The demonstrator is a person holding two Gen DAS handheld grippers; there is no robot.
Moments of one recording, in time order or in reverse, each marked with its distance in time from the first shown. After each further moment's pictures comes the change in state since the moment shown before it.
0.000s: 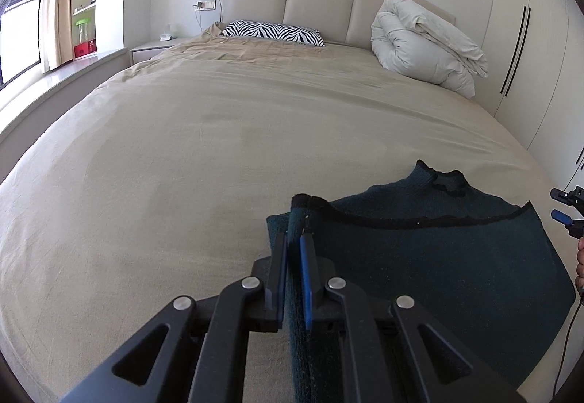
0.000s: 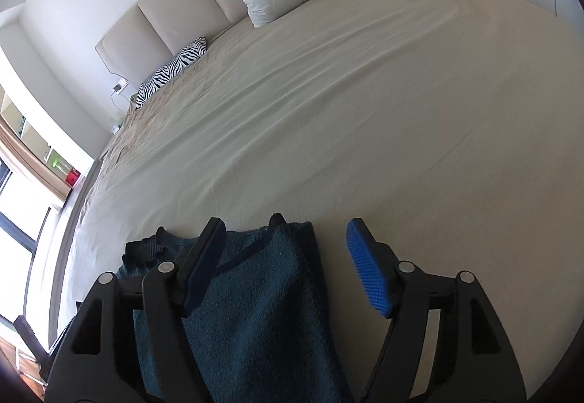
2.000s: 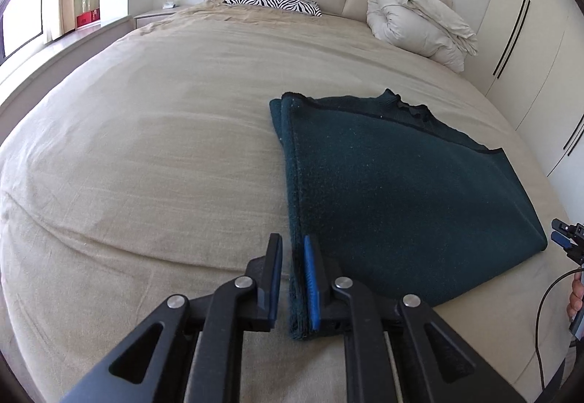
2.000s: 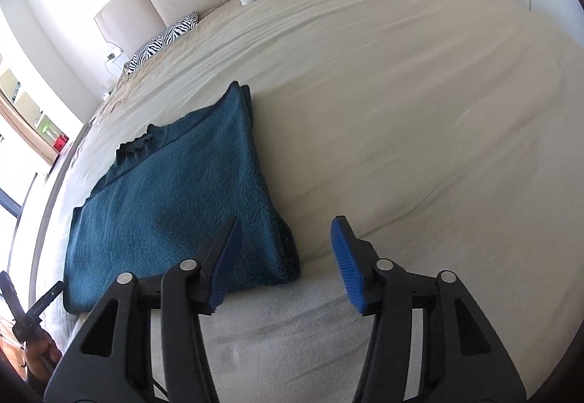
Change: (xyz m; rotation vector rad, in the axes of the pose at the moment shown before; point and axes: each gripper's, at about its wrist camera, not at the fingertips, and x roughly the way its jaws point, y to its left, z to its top) left arm -0.093 -0.003 -0.087 -0.009 0.097 -0.022; right arm -0.127 -0.055 -0.133 -0.050 0.048 -0.068
